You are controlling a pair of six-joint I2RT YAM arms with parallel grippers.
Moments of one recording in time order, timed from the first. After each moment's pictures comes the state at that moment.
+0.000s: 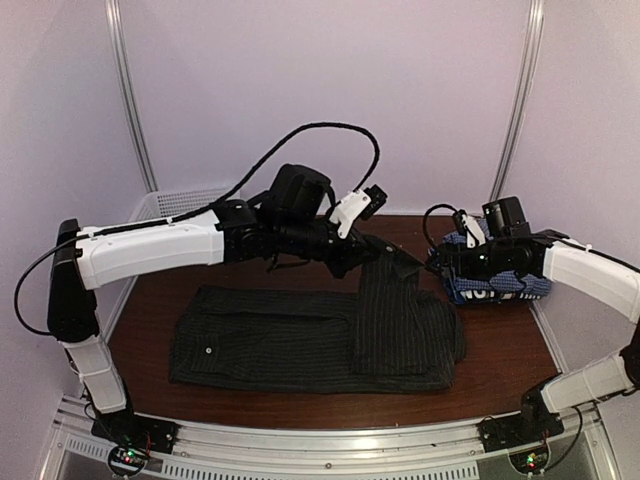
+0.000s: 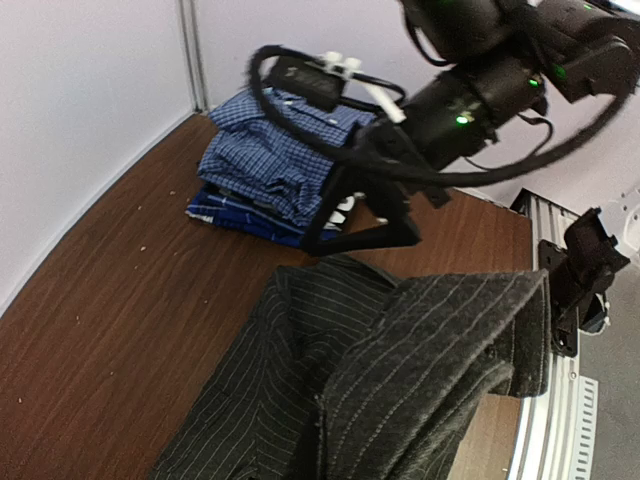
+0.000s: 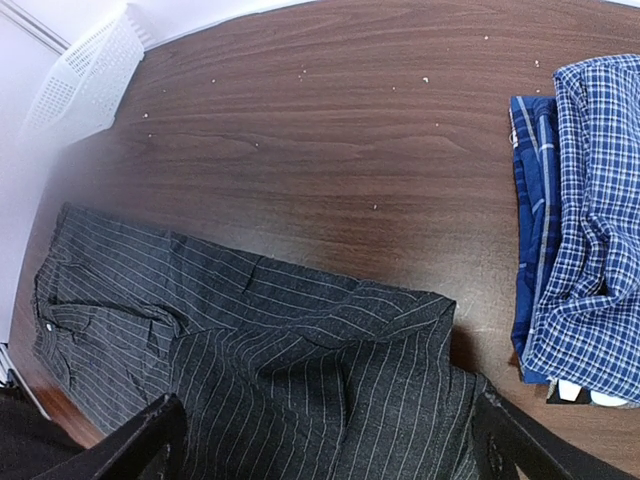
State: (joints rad) left arm -1.05 1.80 1.63 -0.29 0.19 0.01; right arm 0.31 1.26 0.92 -0.43 -0.25 0.31
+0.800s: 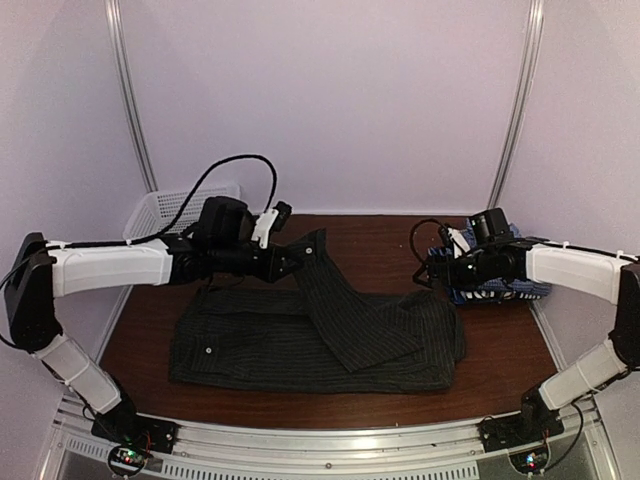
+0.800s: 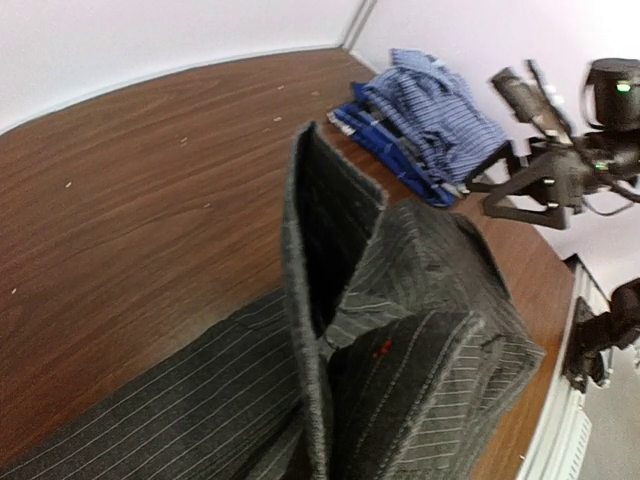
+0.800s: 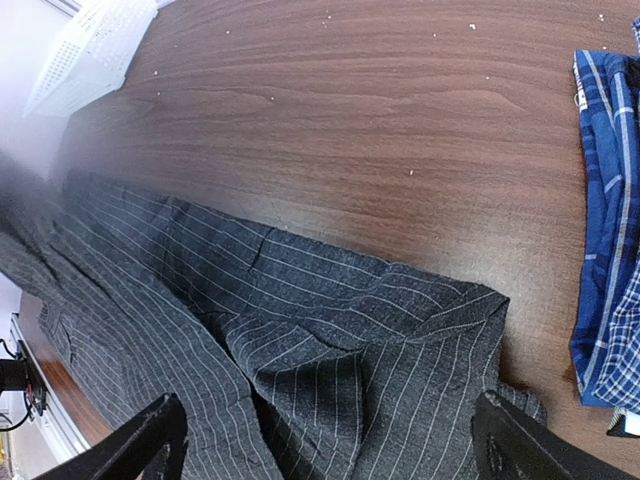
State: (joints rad) left arm -0.73 1.57 1.07 -0.02 0.29 -0.29; right arm 0.31 1.38 0.87 -0.33 -0.36 0.29
